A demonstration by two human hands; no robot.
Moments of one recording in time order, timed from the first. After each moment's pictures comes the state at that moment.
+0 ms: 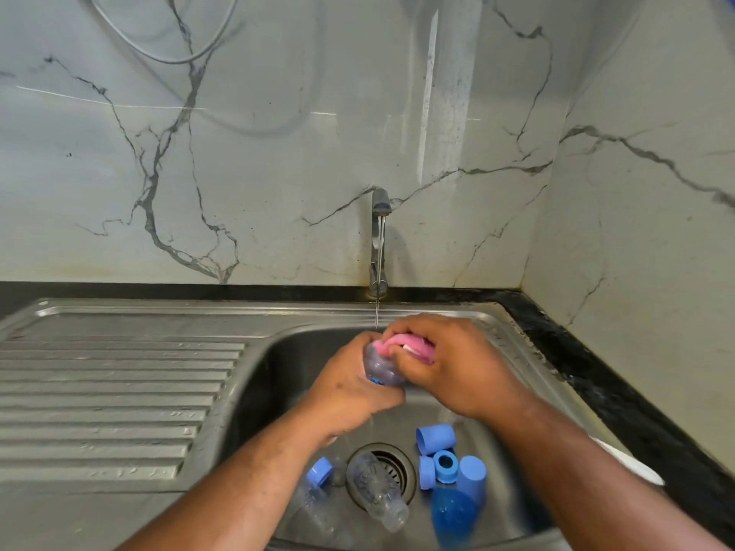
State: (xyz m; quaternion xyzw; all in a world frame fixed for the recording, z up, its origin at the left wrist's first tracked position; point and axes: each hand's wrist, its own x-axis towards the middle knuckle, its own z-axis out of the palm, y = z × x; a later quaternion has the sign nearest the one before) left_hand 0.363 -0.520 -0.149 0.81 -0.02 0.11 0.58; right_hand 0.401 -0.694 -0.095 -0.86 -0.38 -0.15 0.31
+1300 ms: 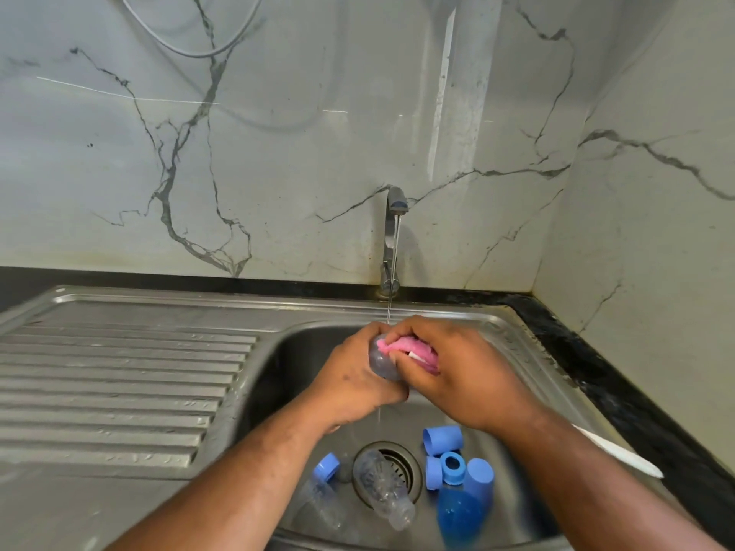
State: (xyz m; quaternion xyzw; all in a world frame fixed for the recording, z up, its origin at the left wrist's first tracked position) left_hand 0.361 -0.510 -0.139 0.84 -0.03 0.12 0.53; right_hand 0.394 -0.687 -0.098 -0.86 -0.40 -0.15 0.28
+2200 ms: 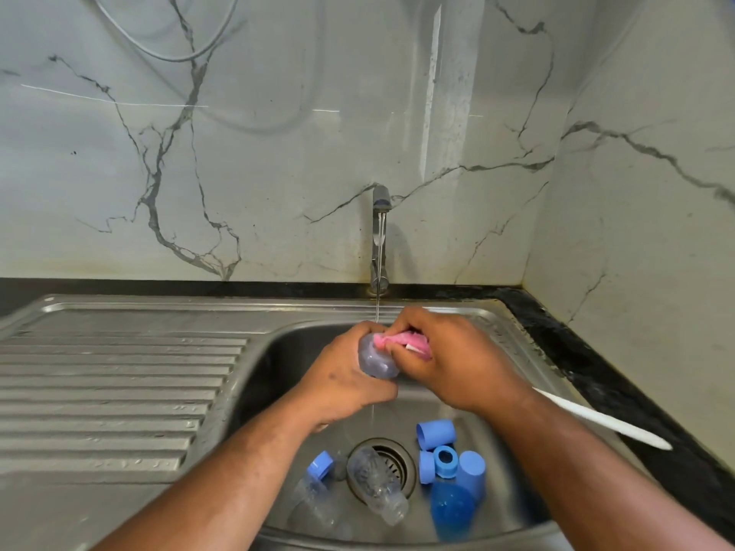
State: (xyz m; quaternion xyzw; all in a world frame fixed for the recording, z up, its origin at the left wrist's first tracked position) left_hand 0.358 -0.513 -0.135 0.84 -0.03 0.11 0.53; right_hand 0.398 -0.693 -0.092 -0.87 -0.39 -0.14 0.27
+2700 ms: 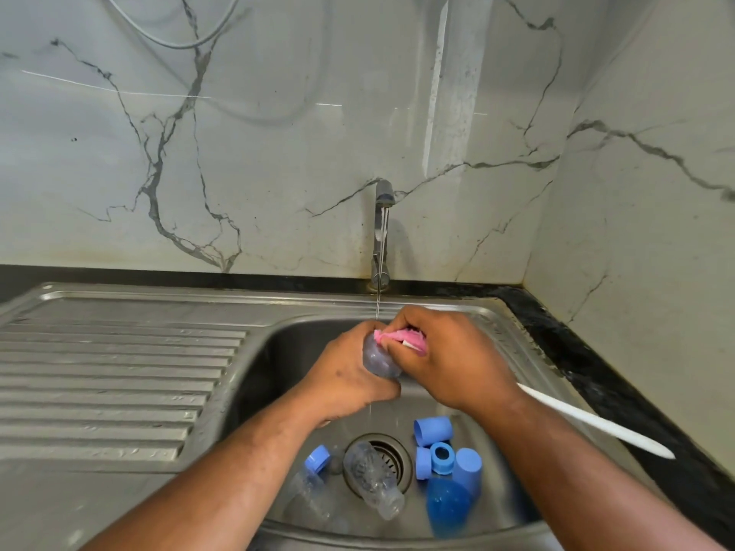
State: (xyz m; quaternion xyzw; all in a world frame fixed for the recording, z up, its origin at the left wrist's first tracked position) left_hand 0.360 -0.515 -0.139 0.85 -0.04 0.10 0.51; right_hand 0.400 -0.688 -0.098 -0.87 -0.37 -0.16 0.28
